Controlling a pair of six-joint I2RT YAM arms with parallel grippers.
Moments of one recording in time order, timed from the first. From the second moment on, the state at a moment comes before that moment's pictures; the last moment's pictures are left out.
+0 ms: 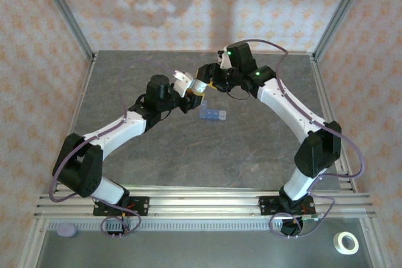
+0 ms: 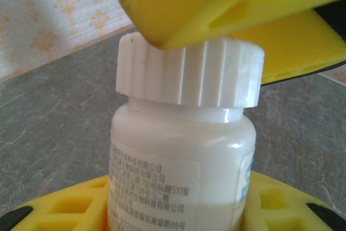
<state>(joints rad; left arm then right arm) -0.43 1.49 0.96 0.17 0.41 0.04 0.53 1.68 1.61 -0.59 -0.47 0.78</state>
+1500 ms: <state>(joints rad) -0.43 1.49 0.96 0.18 0.45 0.01 0.49 1.66 1.62 -0.60 -0.51 0.78</state>
